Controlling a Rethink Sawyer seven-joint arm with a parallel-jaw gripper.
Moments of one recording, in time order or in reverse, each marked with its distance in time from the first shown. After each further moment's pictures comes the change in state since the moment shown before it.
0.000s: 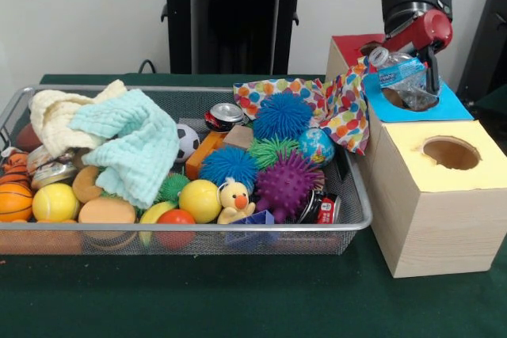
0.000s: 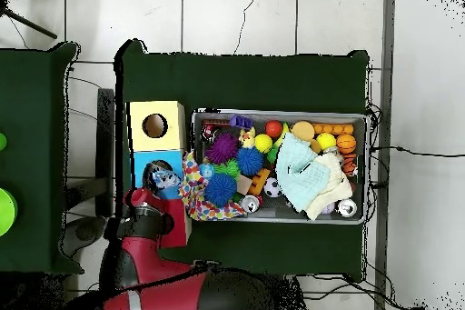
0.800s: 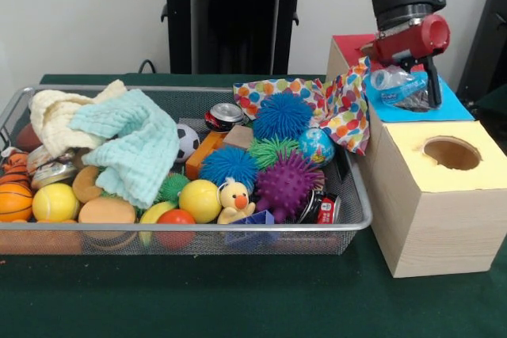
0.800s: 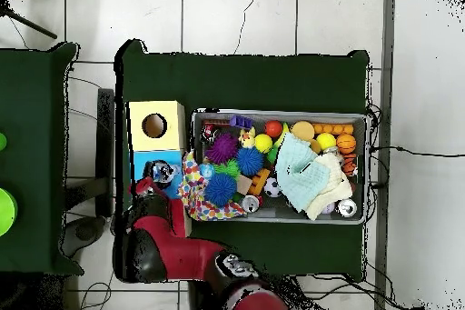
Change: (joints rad) arm -0.090 -0.192 -0.041 -0.074 -0.171 0.694 0.000
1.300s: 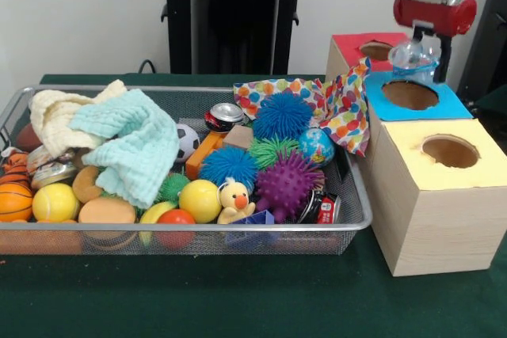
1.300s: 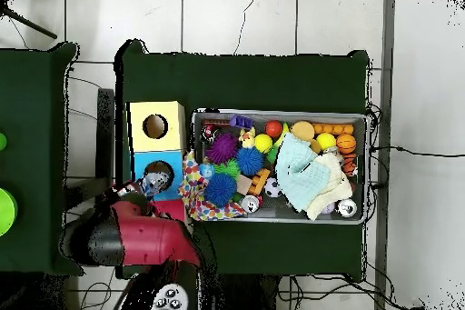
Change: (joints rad) arm 0.449 -0.133 -0.500 -0.376 0.085 1.119 0.000
